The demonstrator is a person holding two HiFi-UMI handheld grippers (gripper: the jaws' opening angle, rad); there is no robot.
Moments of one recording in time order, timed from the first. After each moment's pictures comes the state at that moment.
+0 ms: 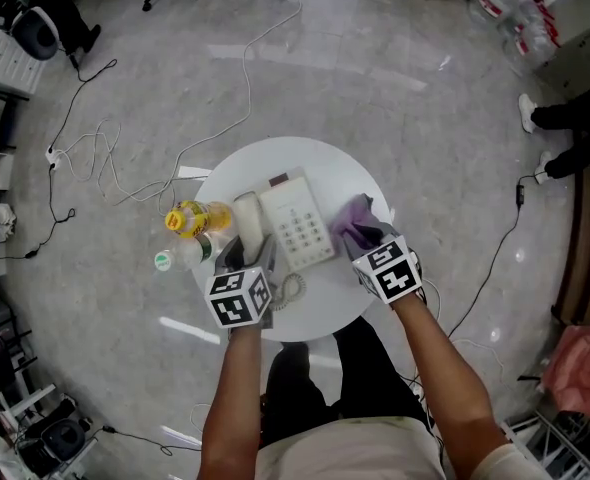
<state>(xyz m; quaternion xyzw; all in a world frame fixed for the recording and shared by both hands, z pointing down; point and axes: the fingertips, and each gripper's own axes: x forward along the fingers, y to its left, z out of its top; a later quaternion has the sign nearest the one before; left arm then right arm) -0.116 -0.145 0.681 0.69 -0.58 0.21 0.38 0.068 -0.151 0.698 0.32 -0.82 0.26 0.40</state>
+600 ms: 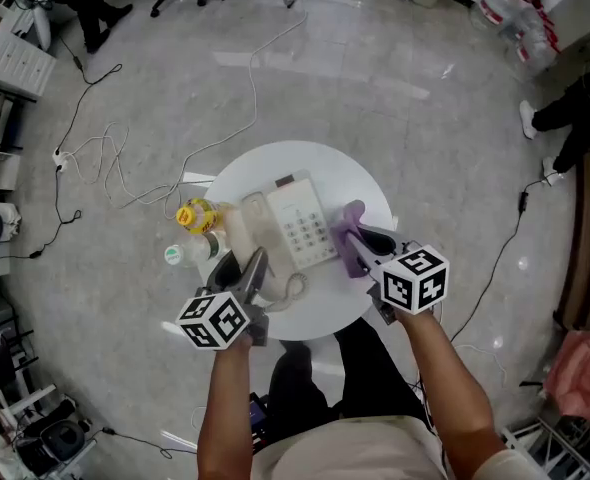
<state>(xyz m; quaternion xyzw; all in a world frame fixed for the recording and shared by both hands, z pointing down) -0.134 -0.121 0.617 0.72 -0.55 0.05 0.42 0.052 -0.148 0.614 0.34 -0.84 0.37 0.20</state>
